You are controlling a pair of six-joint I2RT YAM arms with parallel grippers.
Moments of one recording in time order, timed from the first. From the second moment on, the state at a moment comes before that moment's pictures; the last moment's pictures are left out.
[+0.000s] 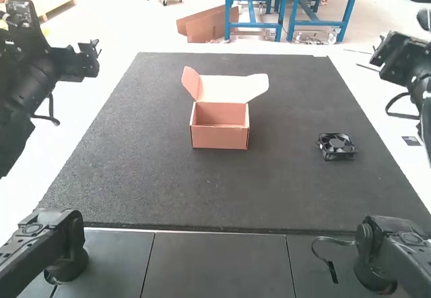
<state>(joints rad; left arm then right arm) 0.02 0.49 0.62 -0.01 -0.01 0.06 -0.03 0.53 0.70 -0.17 0.13 0.23</state>
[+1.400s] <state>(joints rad) -0.38 0.92 0.82 -0.40 0.00 -0.06 -0.24 1.56 1.14 -0.74 0.00 -0.18</state>
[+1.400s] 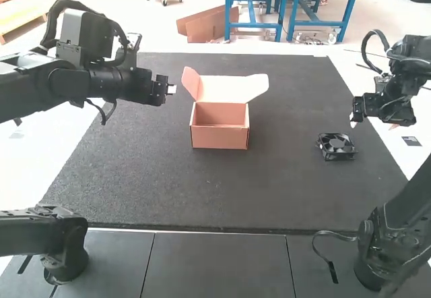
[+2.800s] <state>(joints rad) -0.38 0.96 0.87 -0.41 0.02 -0.06 -0.25 1.95 1.36 -0.82 0.01 -0.13</state>
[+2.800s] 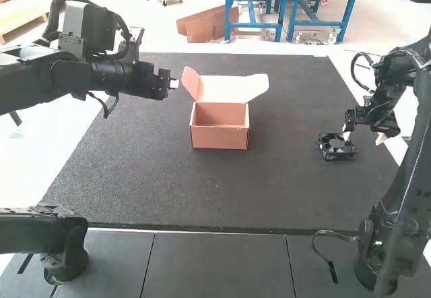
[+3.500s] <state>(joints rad) -0.38 0.96 0.90 -0.41 0.03 -0.06 -0.28 2.01 1.40 -0.82 0.04 -0.12</state>
